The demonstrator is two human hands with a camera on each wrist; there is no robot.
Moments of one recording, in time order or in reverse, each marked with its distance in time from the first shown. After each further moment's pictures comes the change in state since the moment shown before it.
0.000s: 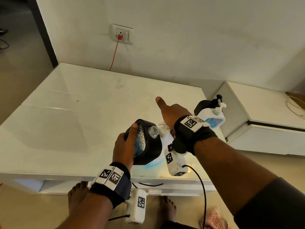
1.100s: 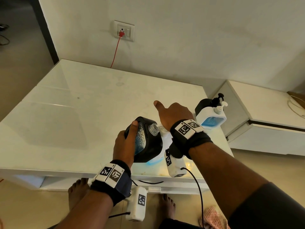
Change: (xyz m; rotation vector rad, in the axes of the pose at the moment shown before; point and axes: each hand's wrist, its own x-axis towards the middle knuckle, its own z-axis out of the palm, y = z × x) left_hand -0.001 0.003 0.002 0.011 0.046 -0.013; right_hand -0.002 0.005 0.016 -0.084 0.129 -0.026
